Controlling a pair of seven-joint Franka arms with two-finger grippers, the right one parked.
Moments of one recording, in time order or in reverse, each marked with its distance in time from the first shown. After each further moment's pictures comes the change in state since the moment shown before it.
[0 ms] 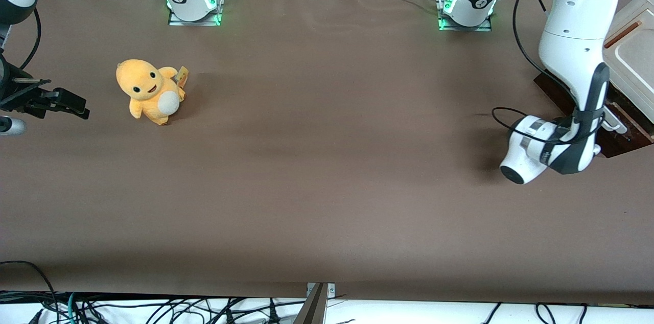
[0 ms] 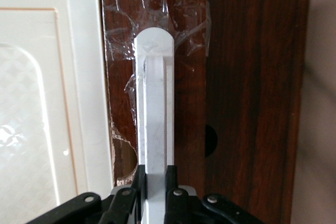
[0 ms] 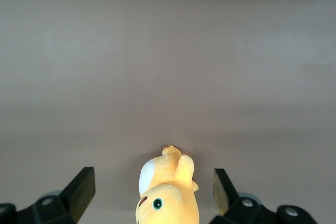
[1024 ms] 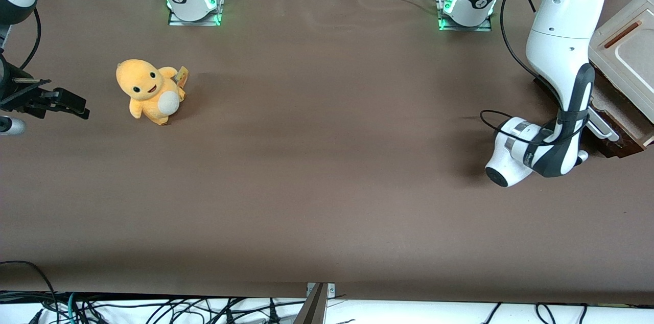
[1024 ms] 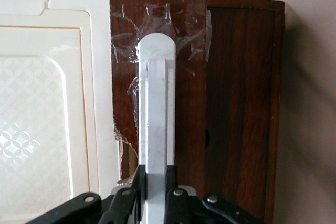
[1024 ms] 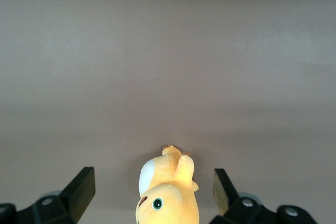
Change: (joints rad) arm -0.046 0.015 -0.002 0.048 0.000 -0.007 0.001
